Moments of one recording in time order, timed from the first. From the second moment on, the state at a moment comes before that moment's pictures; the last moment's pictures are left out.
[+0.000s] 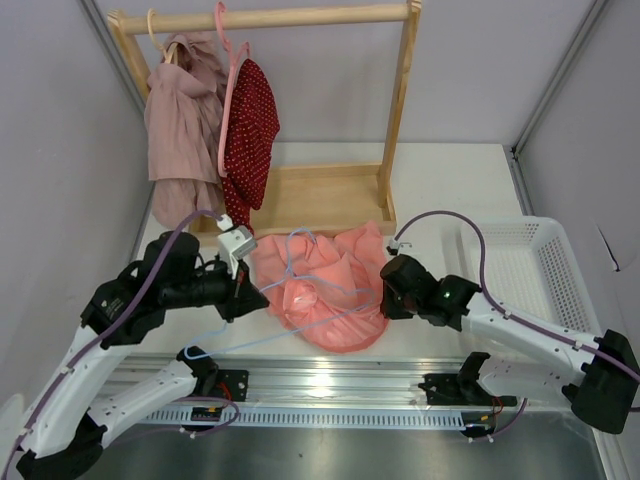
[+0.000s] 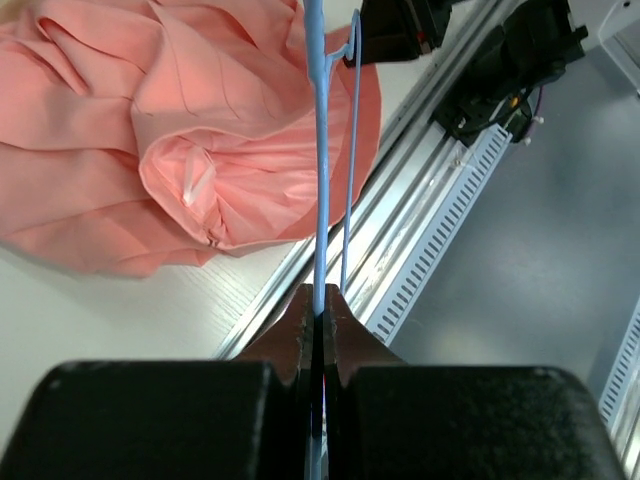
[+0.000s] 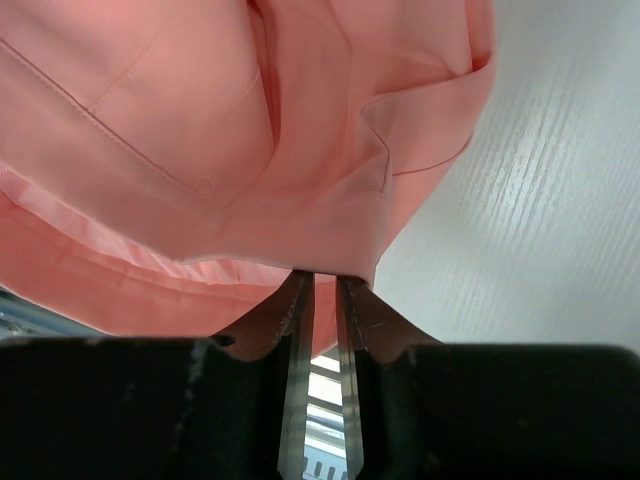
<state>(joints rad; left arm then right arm) -0.65 0.73 1.17 -1.05 0.43 -0.14 0.93 1.06 0.77 -0.68 0.21 0.75</state>
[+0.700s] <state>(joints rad) -0.76 0.85 1.03 -0.96 0.28 -0.19 0.93 1.03 0.71 -0.65 0.20 0.79</state>
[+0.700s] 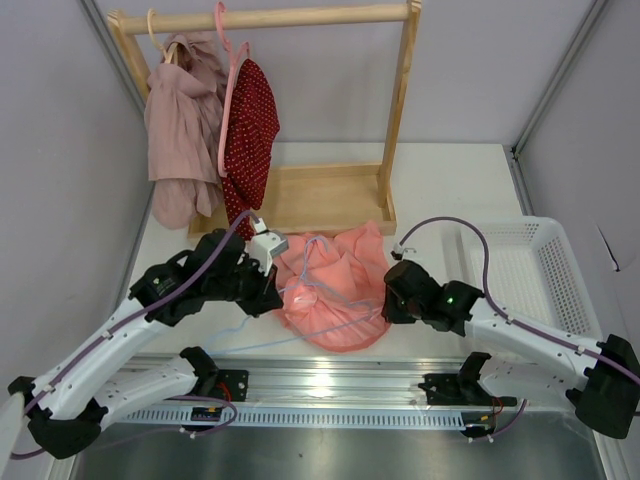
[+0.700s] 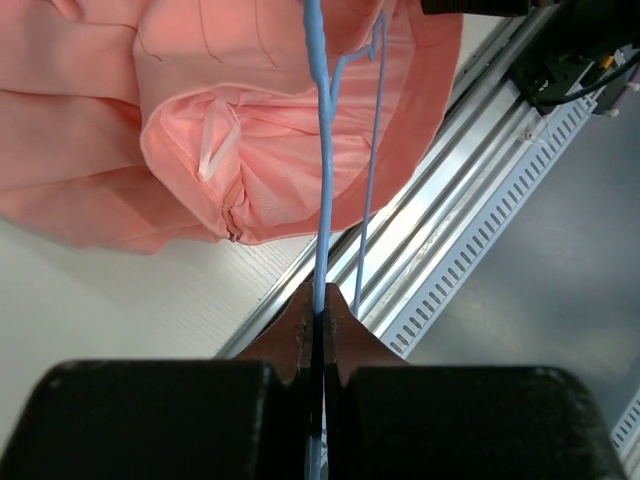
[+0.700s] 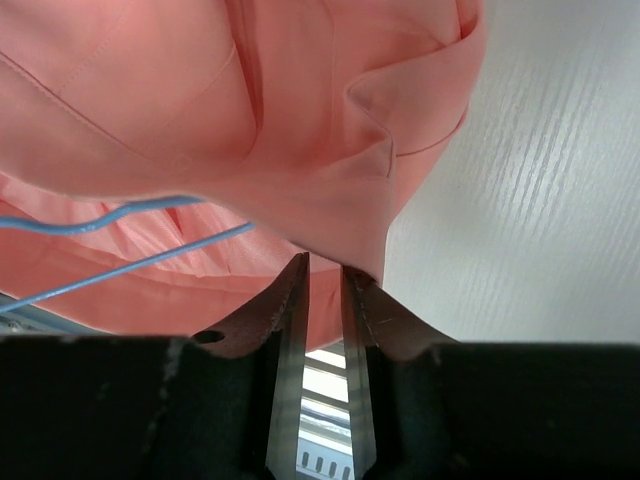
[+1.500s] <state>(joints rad) -0.80 0.87 0.99 -0.86 0.20 -0.24 0.98 1.03 0.58 -0.53 0.32 0.93</state>
